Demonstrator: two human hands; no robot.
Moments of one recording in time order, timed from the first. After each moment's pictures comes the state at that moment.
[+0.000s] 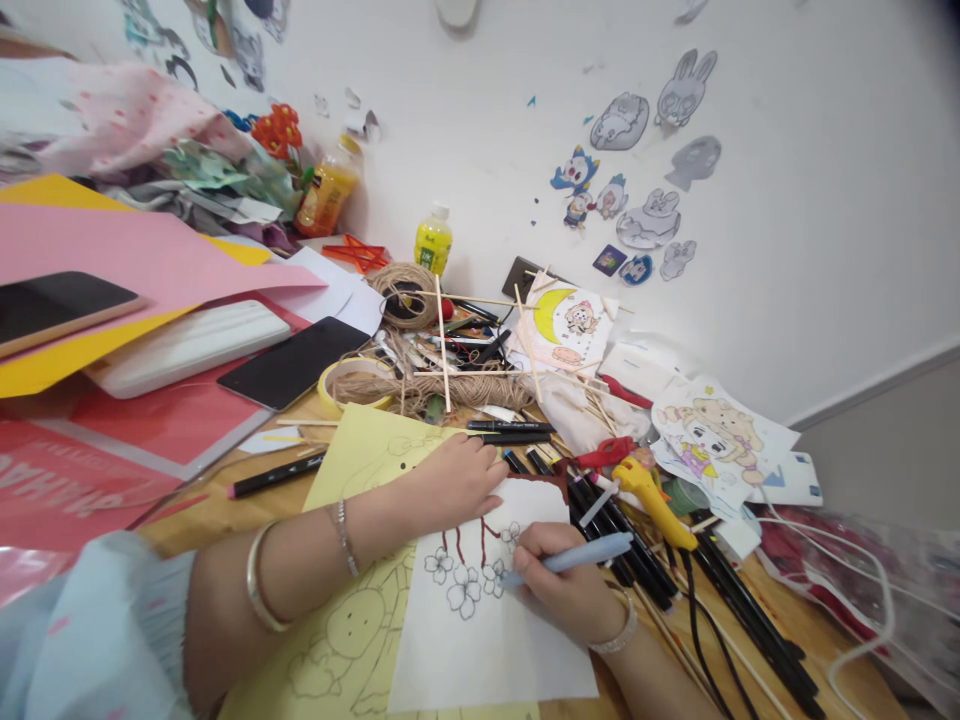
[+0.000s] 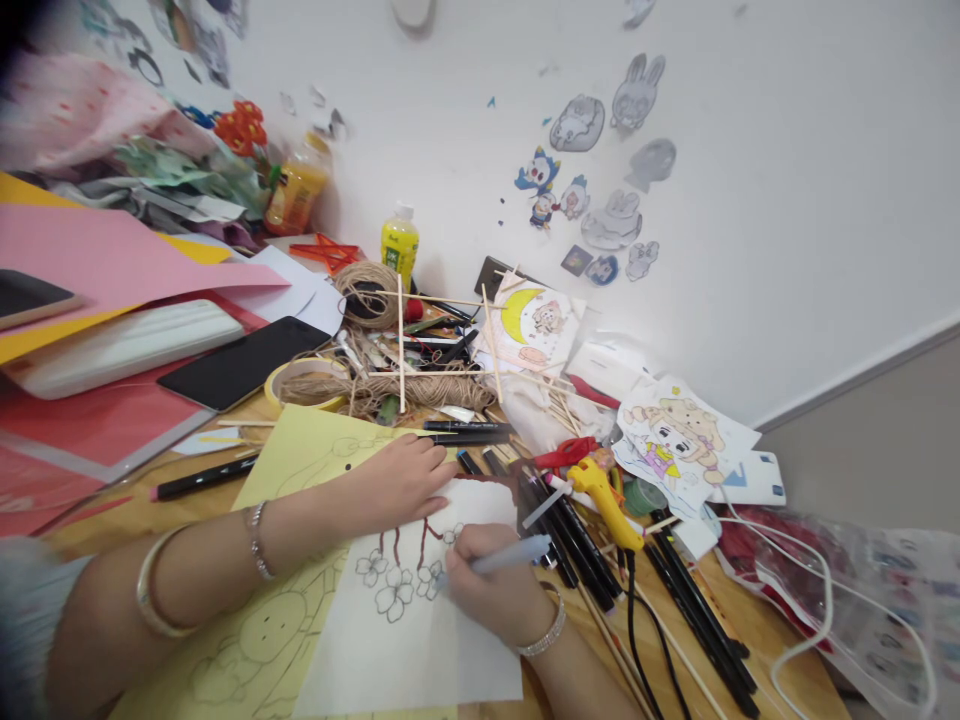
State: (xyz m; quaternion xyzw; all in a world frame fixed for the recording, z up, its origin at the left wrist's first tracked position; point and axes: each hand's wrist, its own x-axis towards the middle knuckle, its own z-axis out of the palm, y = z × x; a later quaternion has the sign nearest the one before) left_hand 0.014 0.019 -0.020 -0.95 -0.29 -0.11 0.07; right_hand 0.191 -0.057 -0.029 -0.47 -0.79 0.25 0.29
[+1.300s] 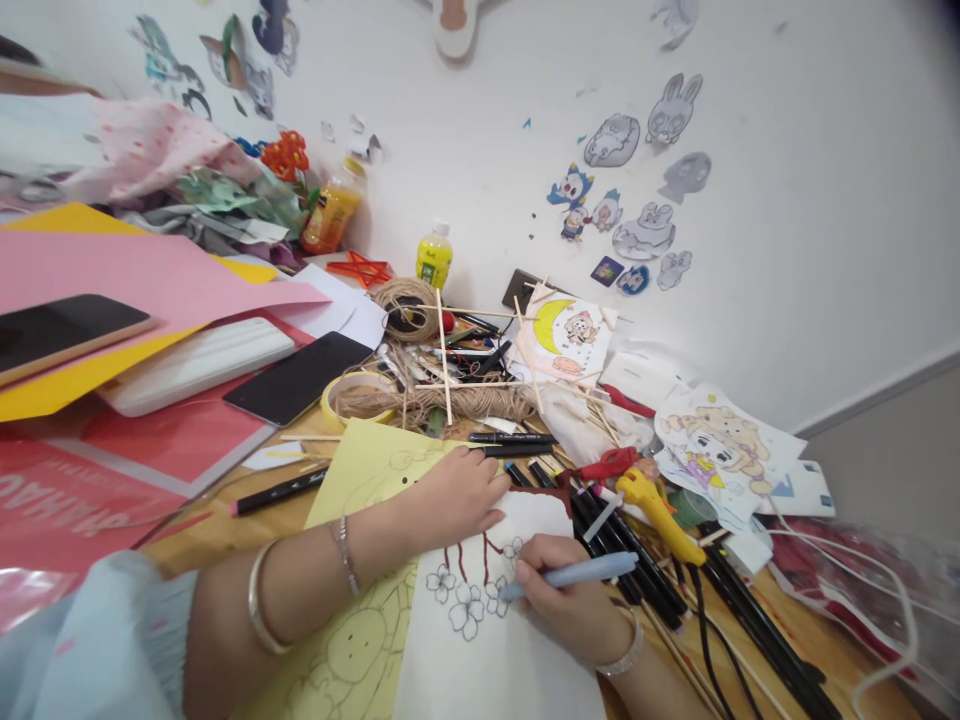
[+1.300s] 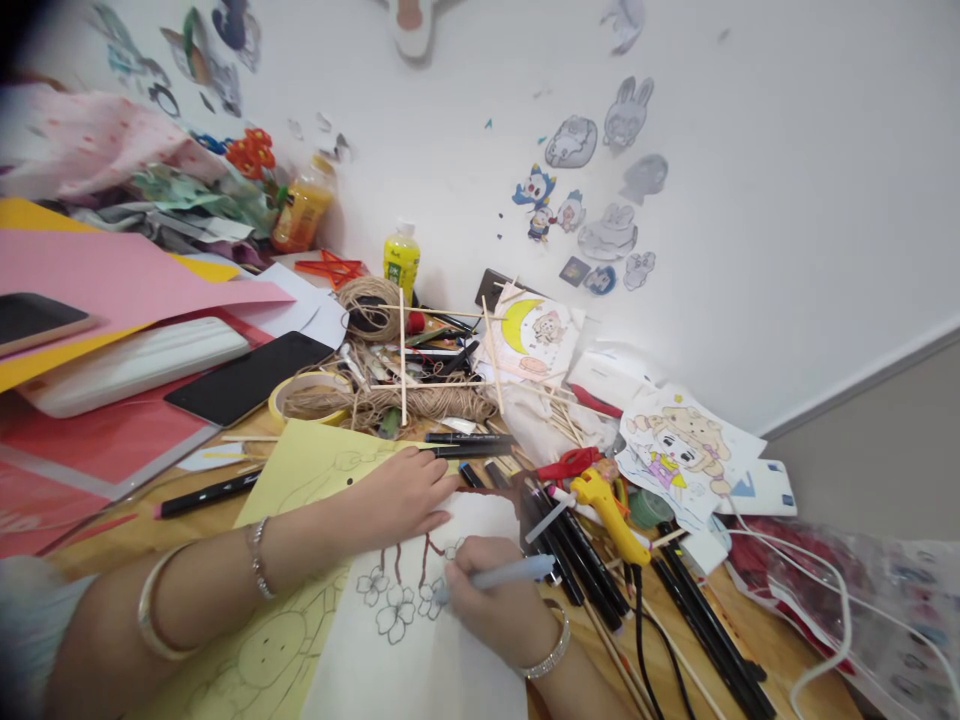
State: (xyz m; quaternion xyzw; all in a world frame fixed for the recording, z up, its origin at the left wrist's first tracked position) left_hand 0.013 0.020 -0.027 -0.94 -0.29 -0.13 0.07; right_hand 0.191 -0.057 -0.029 -0.48 -0.78 0.28 0.29
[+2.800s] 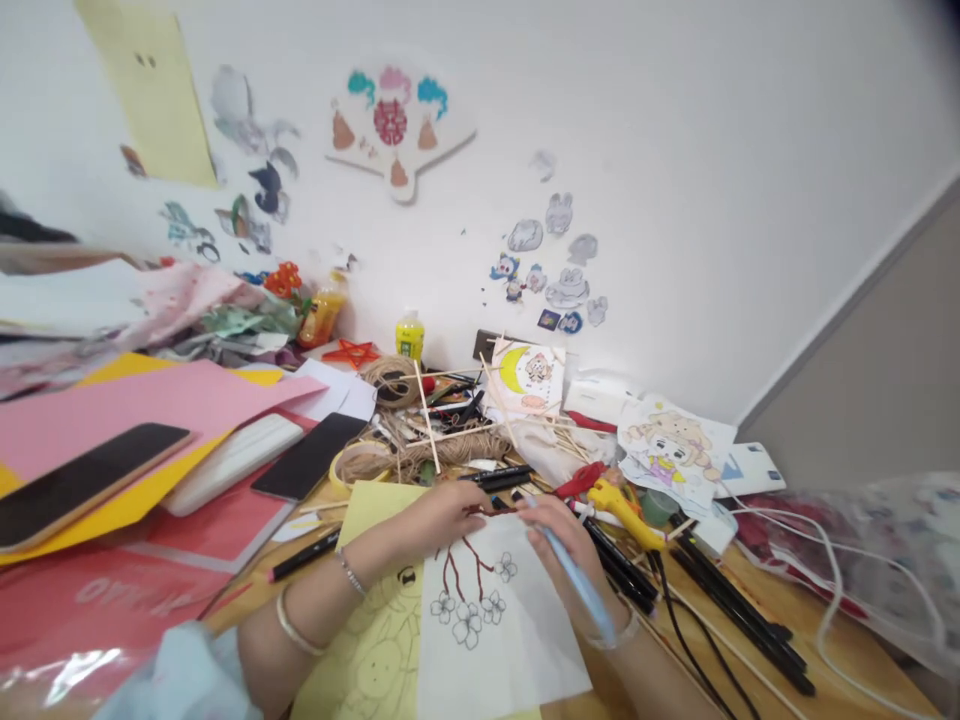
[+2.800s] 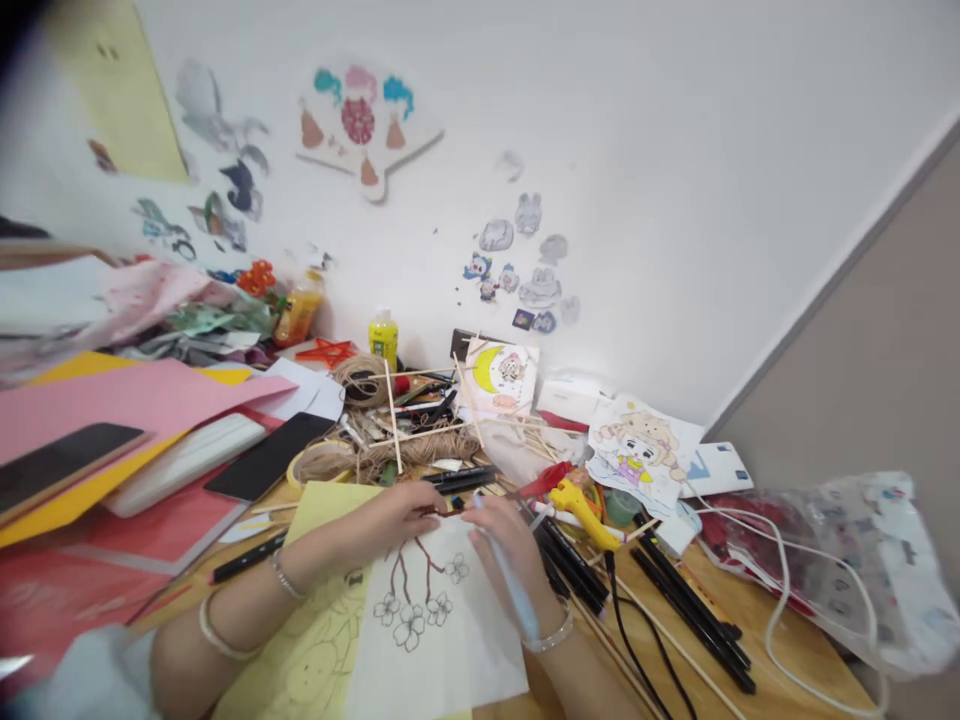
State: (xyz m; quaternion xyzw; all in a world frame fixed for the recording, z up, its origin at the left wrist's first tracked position) left_hand -0.003 0.028 0.010 -0.90 -0.30 -0.21 -0.25; right_hand 0.200 -0.044 -0.008 -0.42 -0.76 0.13 0.49
